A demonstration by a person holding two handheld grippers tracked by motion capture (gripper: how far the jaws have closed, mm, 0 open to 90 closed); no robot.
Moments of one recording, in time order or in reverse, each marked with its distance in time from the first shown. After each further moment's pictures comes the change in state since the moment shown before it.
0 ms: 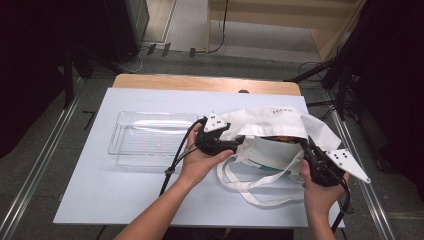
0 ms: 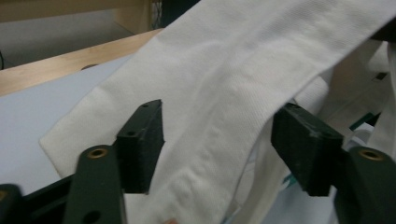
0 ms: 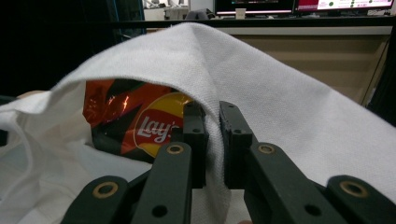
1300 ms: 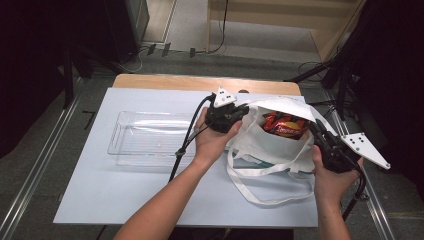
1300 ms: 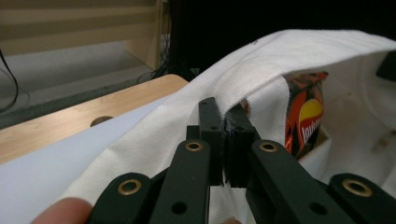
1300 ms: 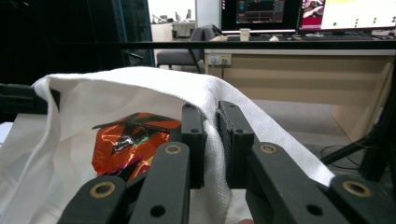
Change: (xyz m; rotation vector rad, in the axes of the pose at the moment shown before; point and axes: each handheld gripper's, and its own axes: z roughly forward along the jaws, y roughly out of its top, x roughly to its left) left arm 0.007 0.067 0.029 -0.065 0.057 -0.079; right arm -0.013 0.045 0.008 -0.046 0.024 -0.005
